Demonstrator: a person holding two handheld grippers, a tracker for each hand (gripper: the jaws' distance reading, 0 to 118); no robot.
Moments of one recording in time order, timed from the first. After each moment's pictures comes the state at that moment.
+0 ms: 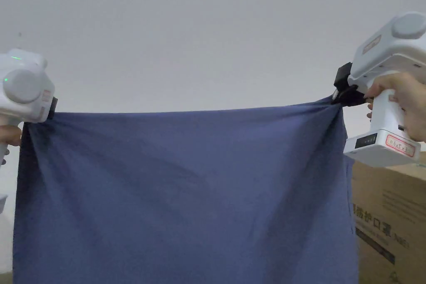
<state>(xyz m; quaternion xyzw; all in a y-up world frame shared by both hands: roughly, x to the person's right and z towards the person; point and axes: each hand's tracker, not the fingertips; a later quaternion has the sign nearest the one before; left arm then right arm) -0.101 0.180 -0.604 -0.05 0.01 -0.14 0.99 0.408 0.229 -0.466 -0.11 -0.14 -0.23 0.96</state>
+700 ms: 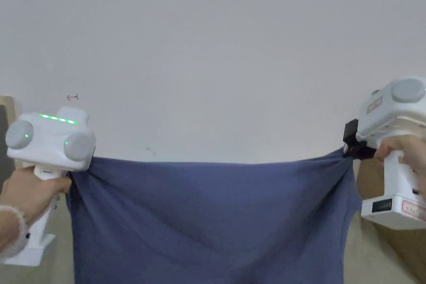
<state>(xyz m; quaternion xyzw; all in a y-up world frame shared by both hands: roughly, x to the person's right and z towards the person) -0.087 -0.105 -0.695 -0.24 0.01 -0.14 0.96 0.409 -0.037 -0.569 -0.33 -0.16 -0.20 0.91</state>
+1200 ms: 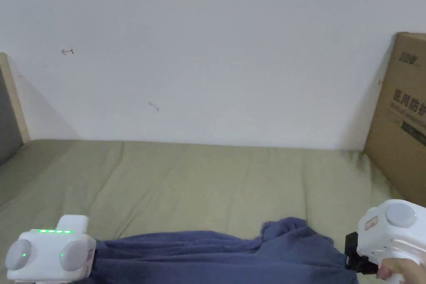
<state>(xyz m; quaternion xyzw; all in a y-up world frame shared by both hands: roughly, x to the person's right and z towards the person) -0.110 -0.328 -0.650 -0.42 -0.02 -0.10 0.90 0.446 -0.303 -0.532 -0.49 -0.17 -0.25 0.82</state>
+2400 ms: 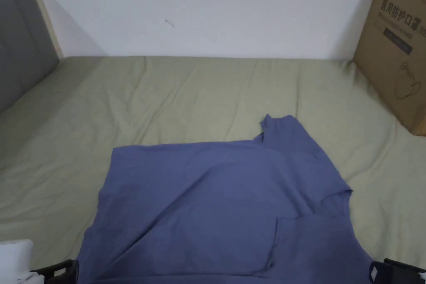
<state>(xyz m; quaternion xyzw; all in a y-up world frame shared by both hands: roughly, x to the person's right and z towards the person) -0.278 -0.297 -0.219 -0.38 -0.05 -0.03 0.92 0.268 -0.292 -0.084 -0.43 -0.17 -0.16 0.87</state>
